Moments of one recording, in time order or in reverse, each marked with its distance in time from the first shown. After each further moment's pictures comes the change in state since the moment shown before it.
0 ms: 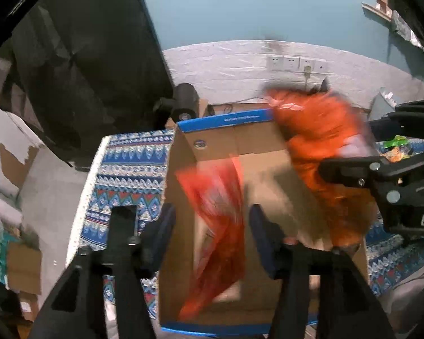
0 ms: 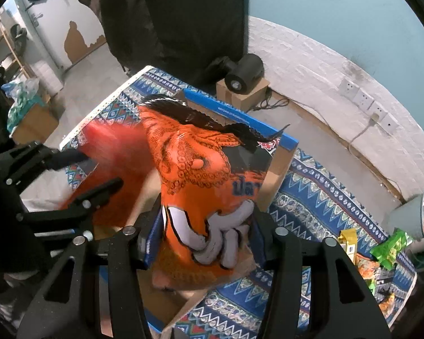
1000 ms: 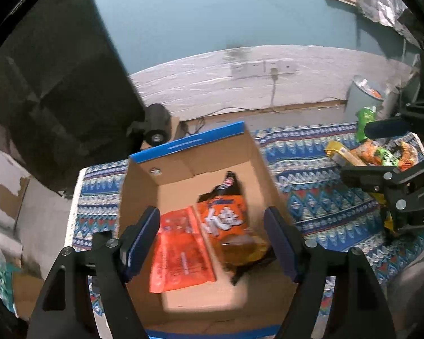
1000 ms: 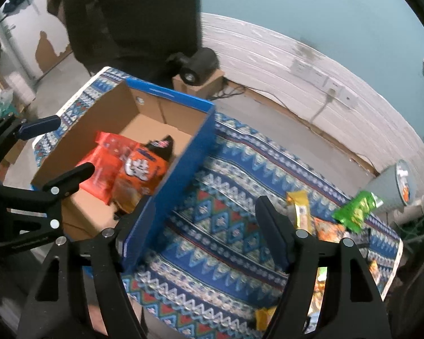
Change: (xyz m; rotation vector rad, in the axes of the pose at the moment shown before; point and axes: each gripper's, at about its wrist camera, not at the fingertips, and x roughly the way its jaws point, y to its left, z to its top) left arm -0.019 -0.078 0.020 0.124 -0.043 -0.086; right arm -0.049 -0.079 -0.066 0.102 -0.005 -0.155
